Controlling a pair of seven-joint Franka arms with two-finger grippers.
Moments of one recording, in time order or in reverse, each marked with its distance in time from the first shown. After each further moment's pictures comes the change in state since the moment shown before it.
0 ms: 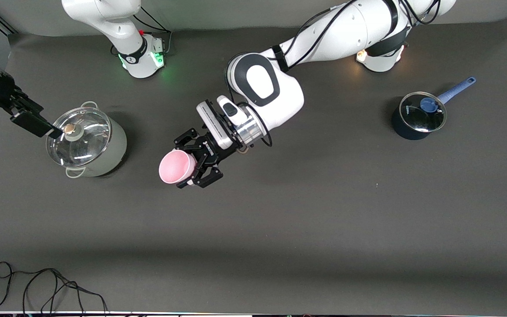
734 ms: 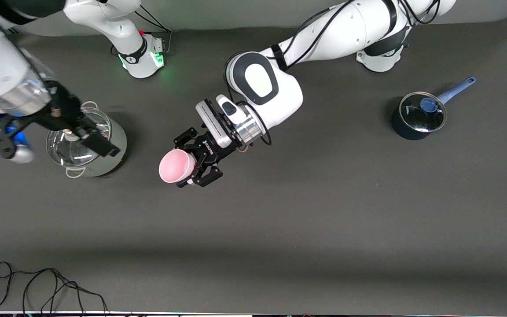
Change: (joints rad) left arm -0.005 0.000 0.003 0.002 0.000 0.012 0.000; right arm 0.201 0.241 0.003 0.296 0.001 -0.035 0.230
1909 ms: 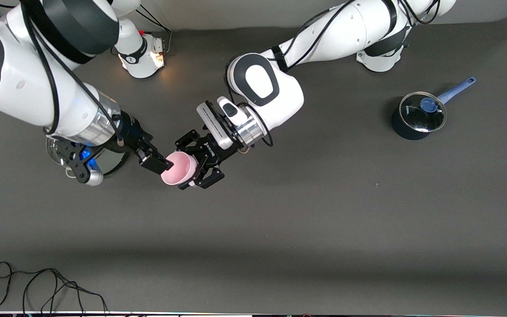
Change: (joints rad) left arm -0.001 0.000 0.012 0.001 0.006 0.002 0.000; right arm 0.009 0.158 0.056 0.070 0.108 0.079 0.144
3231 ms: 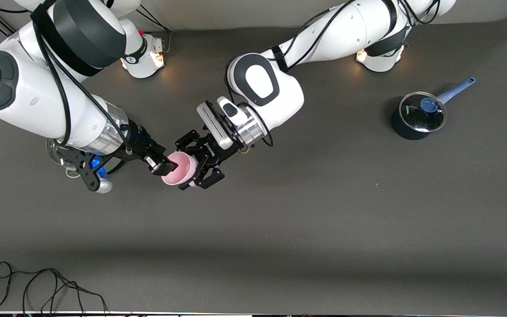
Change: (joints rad) left arm 0.000 0.000 0.001 0.002 0.000 0.001 0.000; right arm 0.004 0.026 0.008 0.011 0.010 0.003 -0.001
